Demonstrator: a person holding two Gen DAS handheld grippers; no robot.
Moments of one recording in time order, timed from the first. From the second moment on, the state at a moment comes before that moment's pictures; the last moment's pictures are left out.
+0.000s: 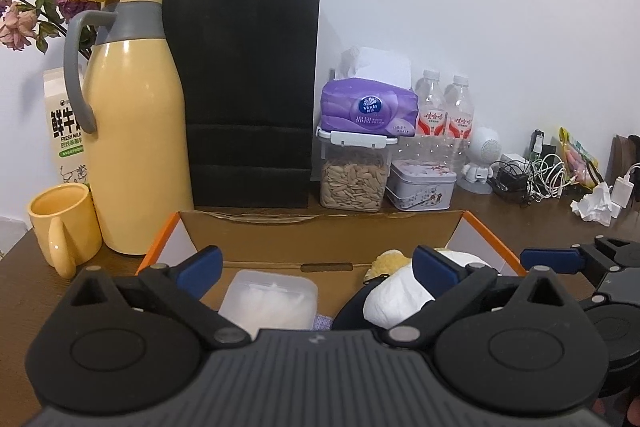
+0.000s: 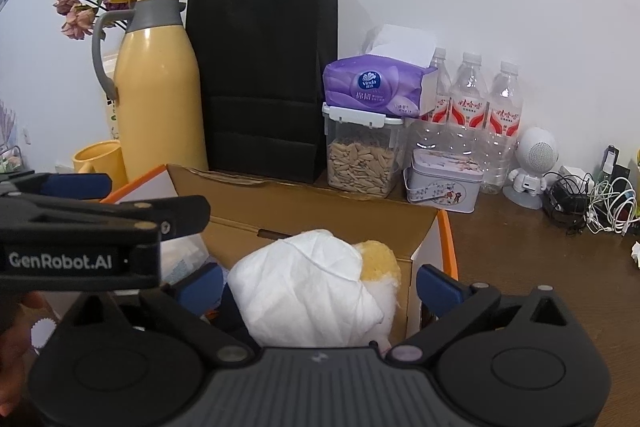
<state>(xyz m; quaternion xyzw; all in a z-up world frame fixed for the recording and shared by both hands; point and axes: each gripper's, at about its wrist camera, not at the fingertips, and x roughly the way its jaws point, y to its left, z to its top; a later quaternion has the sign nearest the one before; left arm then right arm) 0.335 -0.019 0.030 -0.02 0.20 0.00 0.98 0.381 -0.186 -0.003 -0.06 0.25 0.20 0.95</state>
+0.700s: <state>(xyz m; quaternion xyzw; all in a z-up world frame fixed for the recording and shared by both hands) 0.255 0.009 0.044 -0.03 0.18 0.00 0.98 0.295 -0.210 0.010 -0.08 0.21 0.22 0.95</state>
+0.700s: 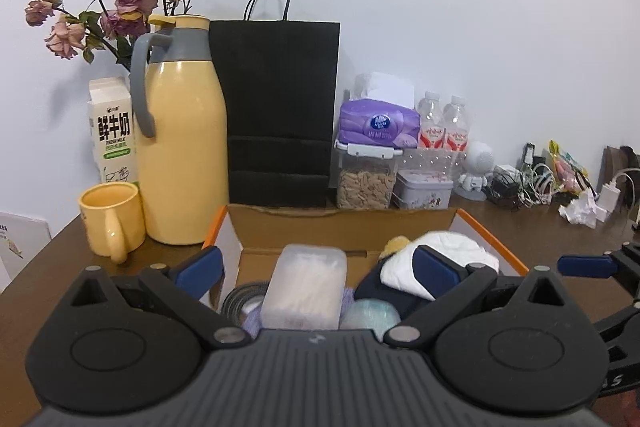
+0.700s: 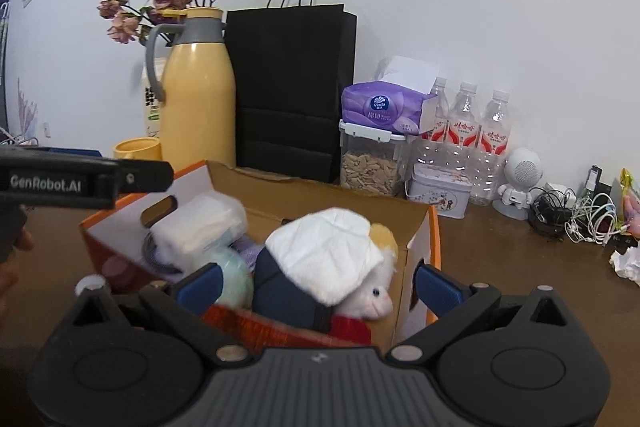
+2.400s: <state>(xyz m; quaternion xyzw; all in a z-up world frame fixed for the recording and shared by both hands) 0.135 0.059 0.004 -0.04 0.28 0.03 0.96 0.232 -0.218 -0.053 -0.10 0.34 0.26 0.90</state>
